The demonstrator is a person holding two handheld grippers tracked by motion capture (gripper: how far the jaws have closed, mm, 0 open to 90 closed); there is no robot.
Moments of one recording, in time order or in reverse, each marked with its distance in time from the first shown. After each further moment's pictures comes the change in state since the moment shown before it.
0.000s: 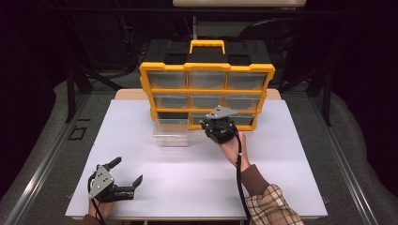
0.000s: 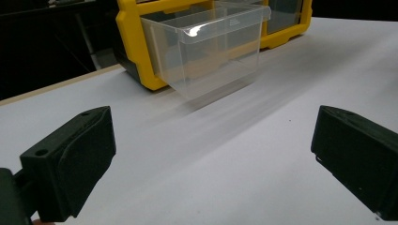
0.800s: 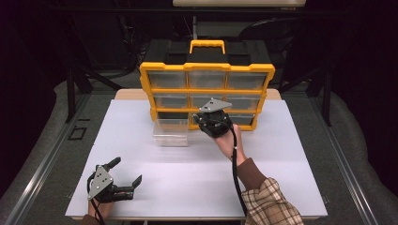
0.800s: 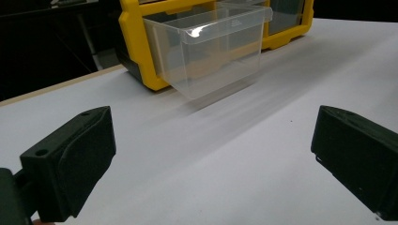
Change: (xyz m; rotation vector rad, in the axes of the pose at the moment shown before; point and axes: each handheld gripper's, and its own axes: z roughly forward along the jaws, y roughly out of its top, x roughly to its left) left arm 0.001 0.000 -0.001 0.000 0.003 0.003; right arm 0.009 0.031 -0.002 -0.029 0.018 -0.049
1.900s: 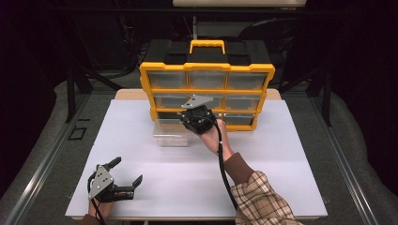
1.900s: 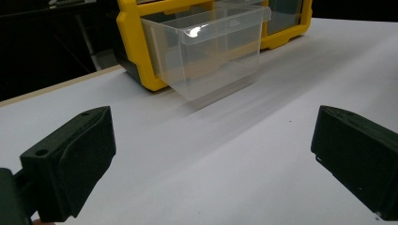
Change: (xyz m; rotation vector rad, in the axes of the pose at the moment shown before) left arm 0.000 0.000 0.001 -0.002 -0.004 0.000; right arm 0.025 0.027 0.026 0.008 0.069 -0.040
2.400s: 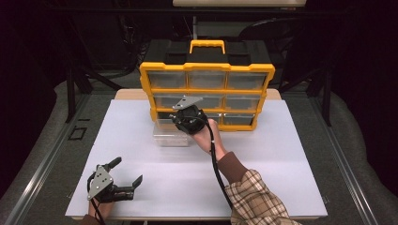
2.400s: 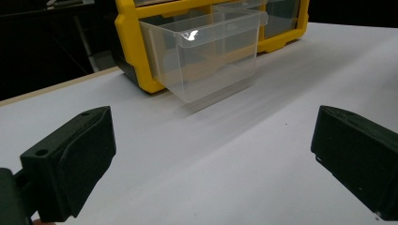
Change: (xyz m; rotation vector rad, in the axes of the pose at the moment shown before) left arm 0.000 0.000 0.000 -0.008 -0.012 -0.010; right arm 0.013 0.008 0.017 0.030 0.047 -0.019
